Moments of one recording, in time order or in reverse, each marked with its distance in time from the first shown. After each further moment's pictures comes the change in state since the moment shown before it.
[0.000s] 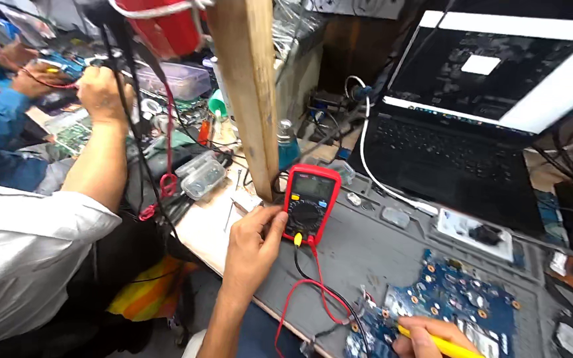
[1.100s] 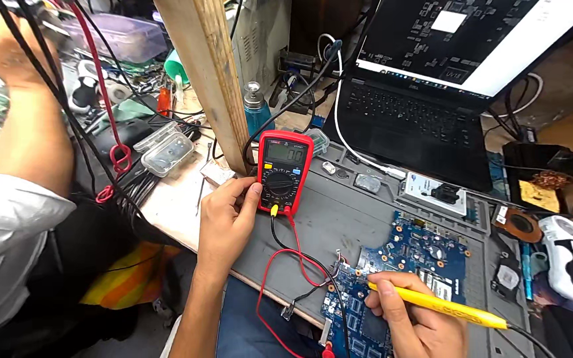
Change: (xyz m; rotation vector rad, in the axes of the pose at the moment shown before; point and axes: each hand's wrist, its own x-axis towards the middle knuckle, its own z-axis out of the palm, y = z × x) left_hand -0.003 0.008 -0.003 0.011 -0.039 -0.031; right_hand 0.003 -0.017 0.000 -0.103 0.056 0.038
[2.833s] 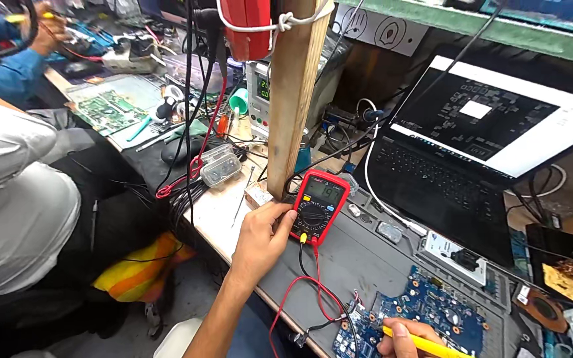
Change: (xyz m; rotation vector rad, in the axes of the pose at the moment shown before) left_hand 0.004 -0.006 0.008 -0.040 0.069 0.025; right_hand 0.000 0.023 0.004 0.001 -0.005 -0.045
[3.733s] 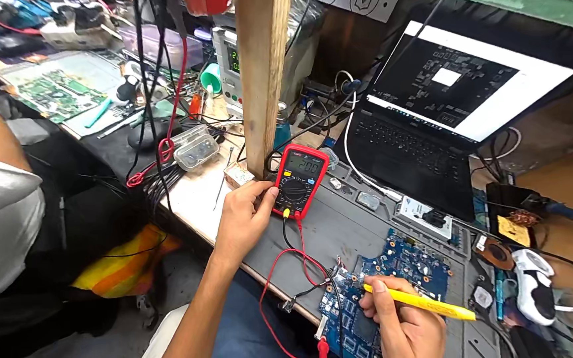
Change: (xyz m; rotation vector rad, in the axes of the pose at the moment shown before) left_hand 0.002 0.003 -0.002 -0.003 -0.027 -0.001; right_hand 0.004 -0.015 -0.004 -0.011 0.037 -0.024
